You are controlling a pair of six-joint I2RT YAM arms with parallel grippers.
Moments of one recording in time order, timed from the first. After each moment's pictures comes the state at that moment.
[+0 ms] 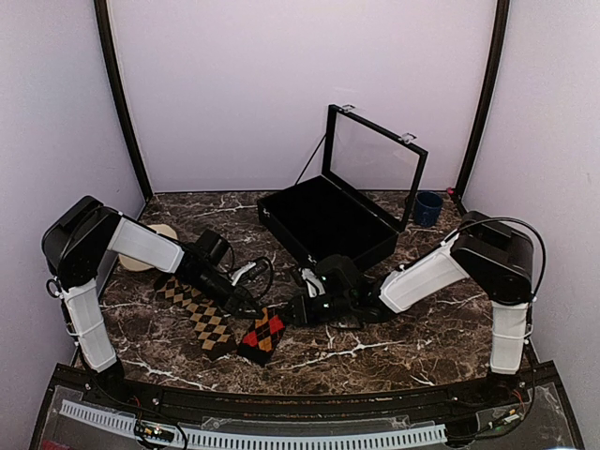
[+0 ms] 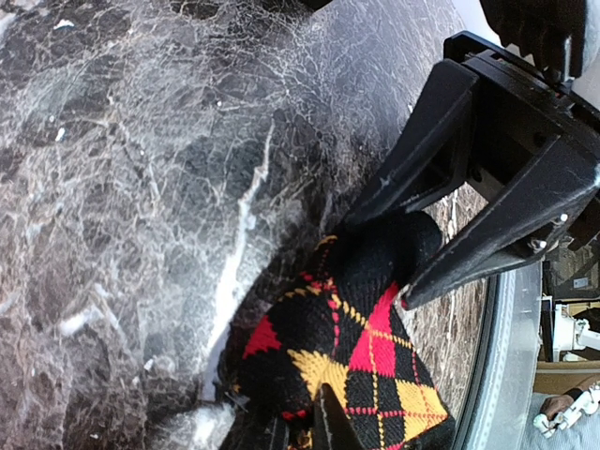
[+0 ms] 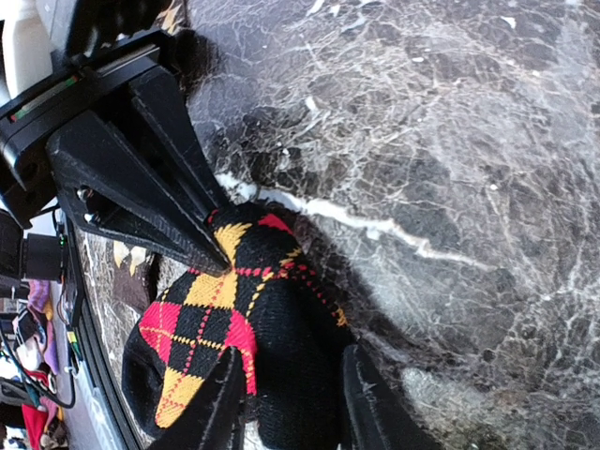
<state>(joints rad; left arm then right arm) -0.53 1.87 0.90 -0.21 0.84 0.06 1.02 2.00 0.96 0.39 -0.28 0.71</state>
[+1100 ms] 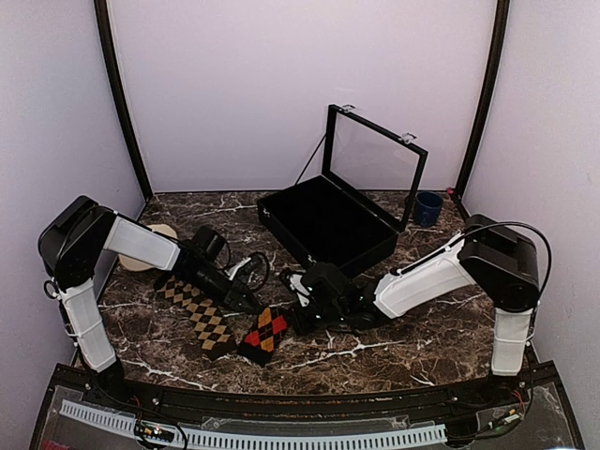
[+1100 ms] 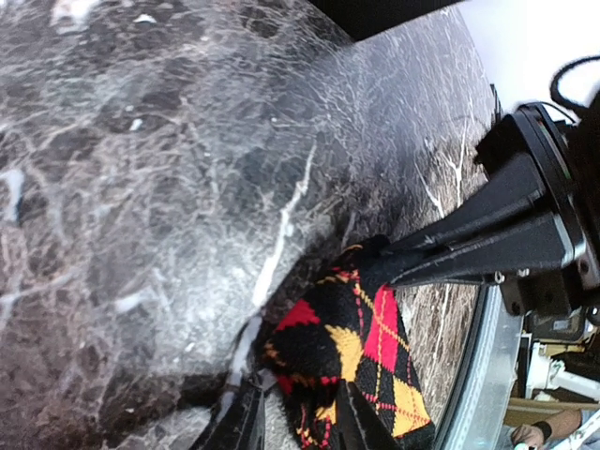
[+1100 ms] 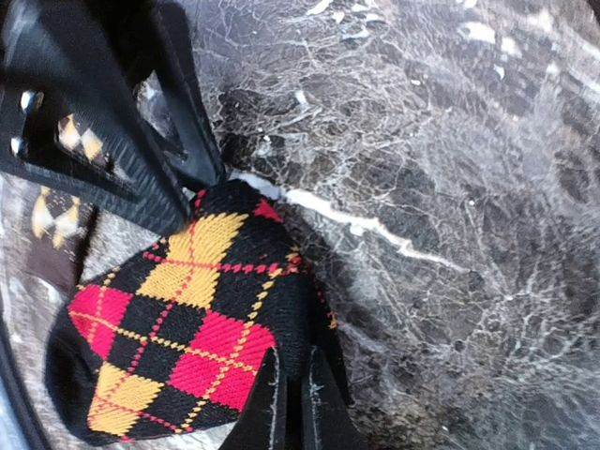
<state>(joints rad) -0.50 1.85 0.90 -0.20 0.83 -0.07 1.10 1.97 1.01 0.22 -0.02 0.47</state>
